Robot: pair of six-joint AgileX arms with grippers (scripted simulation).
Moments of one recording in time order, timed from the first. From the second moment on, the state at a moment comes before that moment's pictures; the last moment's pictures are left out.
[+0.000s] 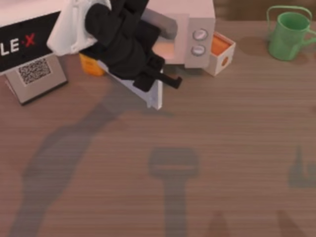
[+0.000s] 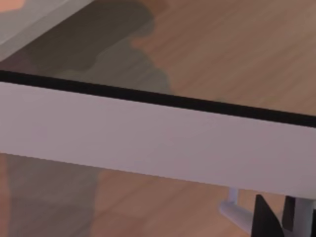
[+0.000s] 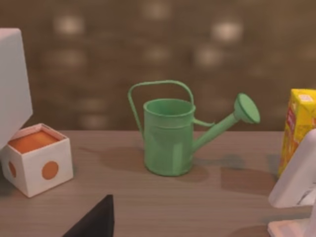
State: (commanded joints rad) left arm -0.56 1.86 1.49 -0.67 0.05 0.08; right arm 0.00 0.00 0.00 0.00 0.00 0.00
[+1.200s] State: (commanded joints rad) left arm -0.52 1.82 1.44 -0.67 0.09 0.16; right arm 0.00 0.00 0.00 0.00 0.00 0.00
